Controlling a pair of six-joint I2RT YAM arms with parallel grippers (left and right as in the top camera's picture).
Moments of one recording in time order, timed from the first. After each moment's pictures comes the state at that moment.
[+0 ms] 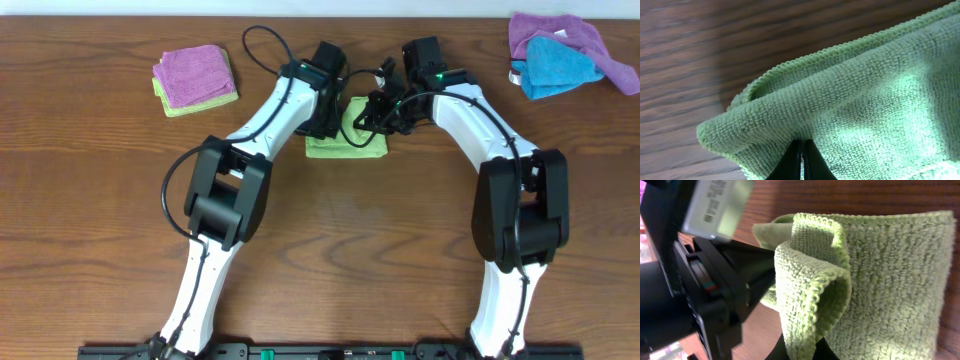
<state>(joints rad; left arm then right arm) -0.45 2.44 2.05 -0.98 0.08 -0.15 0.22 2.15 1.63 -0.69 -0.61 0.32</state>
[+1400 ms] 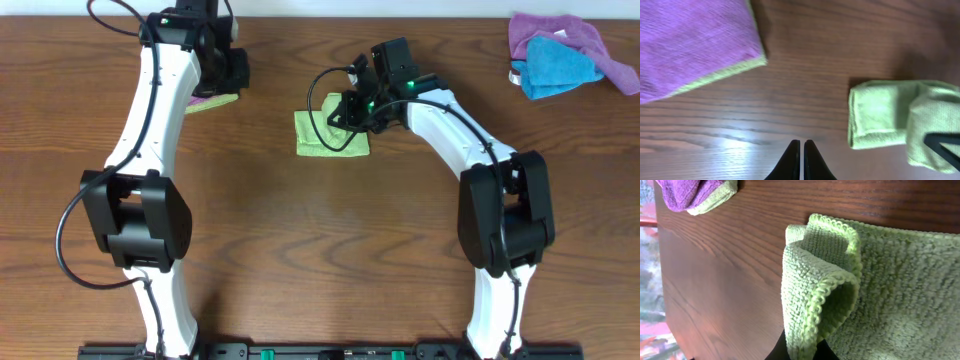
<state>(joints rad) -0.11 2.12 2.04 -1.14 0.18 -0.16 0.33 2.15 1.63 -0.56 -0.59 0.40</state>
